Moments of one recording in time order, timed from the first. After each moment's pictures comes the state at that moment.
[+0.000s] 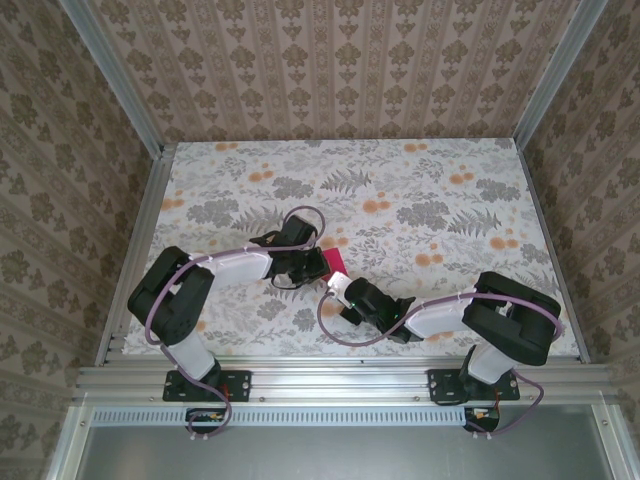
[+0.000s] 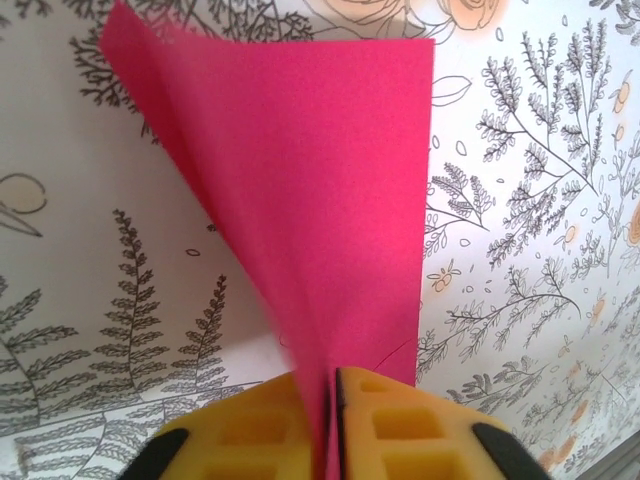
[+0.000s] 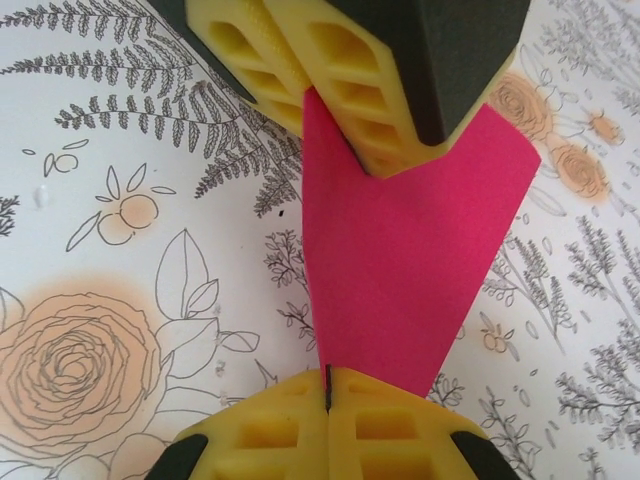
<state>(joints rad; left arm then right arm) -0.72 1.68 0.89 -0.23 0.31 -0.99 0.99 1.58 0.49 0.37 0.33 -0.13</state>
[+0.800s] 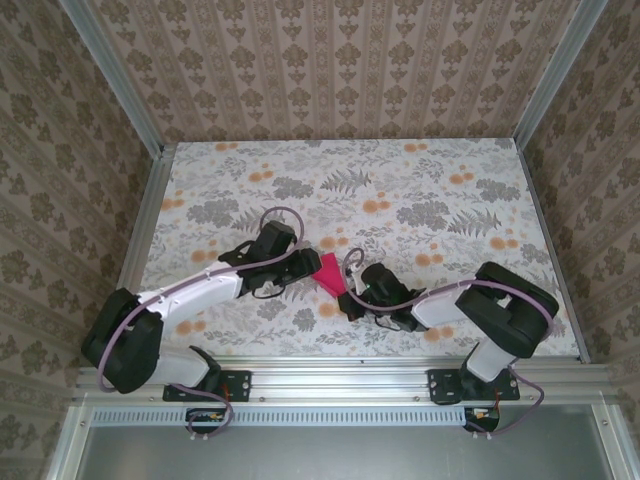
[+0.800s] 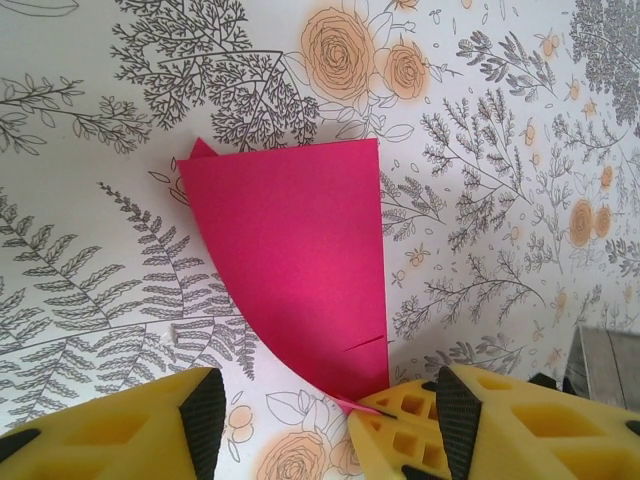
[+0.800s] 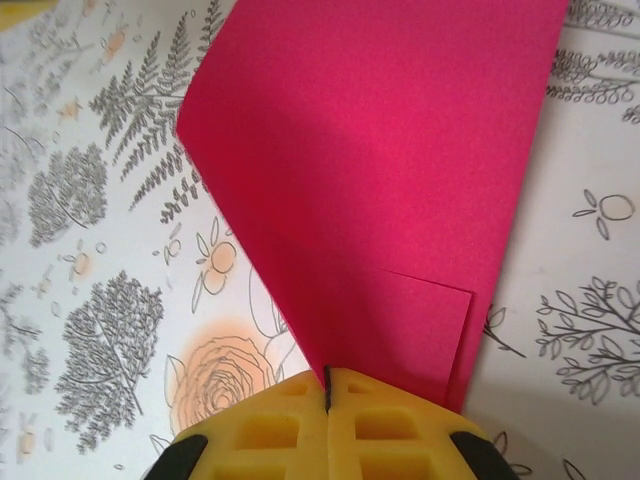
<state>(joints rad) -0.72 1.35 0.75 -0.28 0.16 -0.93 0.79 1.63 0.44 0.50 -0.20 0.51</state>
